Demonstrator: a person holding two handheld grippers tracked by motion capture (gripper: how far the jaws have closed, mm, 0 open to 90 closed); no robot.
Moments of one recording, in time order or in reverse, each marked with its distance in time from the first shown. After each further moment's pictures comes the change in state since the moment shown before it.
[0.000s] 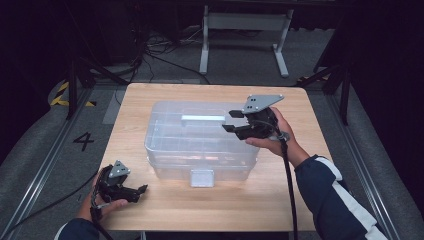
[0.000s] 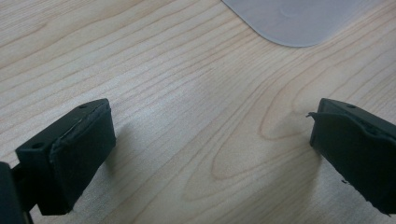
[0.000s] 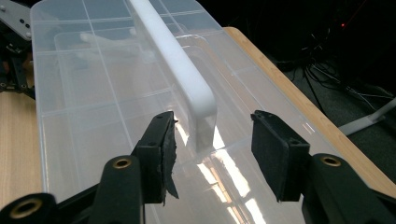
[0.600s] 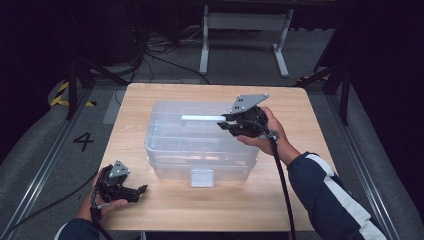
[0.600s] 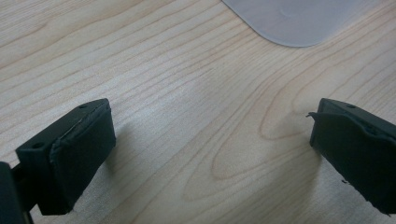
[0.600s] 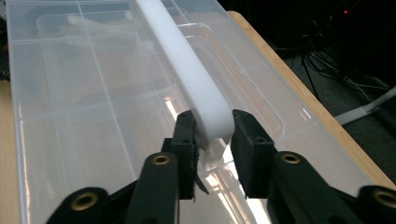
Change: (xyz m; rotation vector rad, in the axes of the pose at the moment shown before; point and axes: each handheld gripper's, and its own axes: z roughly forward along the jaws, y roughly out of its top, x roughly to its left) left arm 0.000 0.000 0.000 0.000 0.000 0.000; right arm 0.007 0.011 0.019 0.076 -0.015 -0.034
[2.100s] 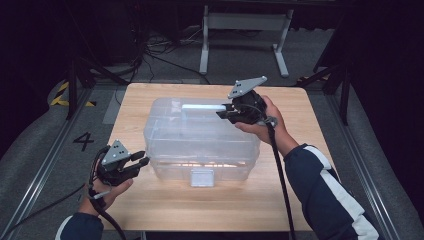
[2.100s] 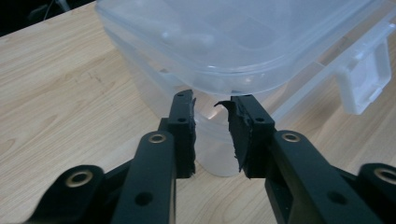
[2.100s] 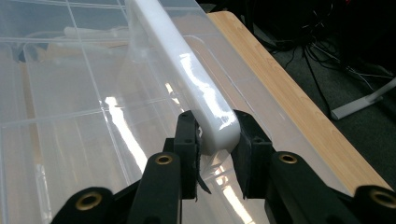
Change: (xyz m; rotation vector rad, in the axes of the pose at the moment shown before) left arm -0.030 0.080 -0.063 -0.208 -0.023 0.093; right arm -0.022 0.025 -0.002 0.036 0.006 0.043
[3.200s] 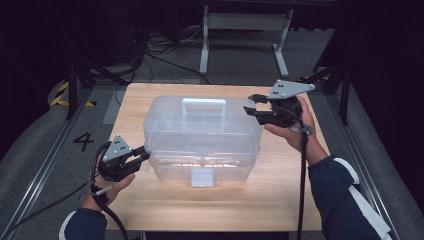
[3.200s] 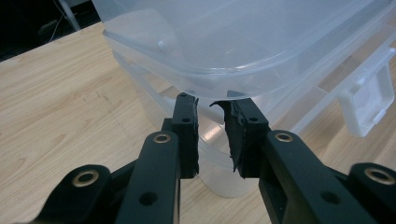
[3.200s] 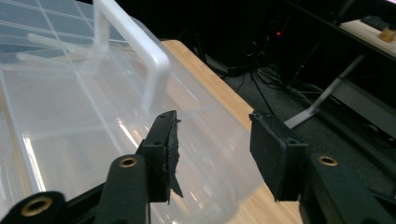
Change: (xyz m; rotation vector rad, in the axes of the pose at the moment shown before) left arm 0.003 0.011 0.001 -0.050 0.023 0.004; right arm -0.014 -0.044 -0.068 -0.156 -0.186 0.044
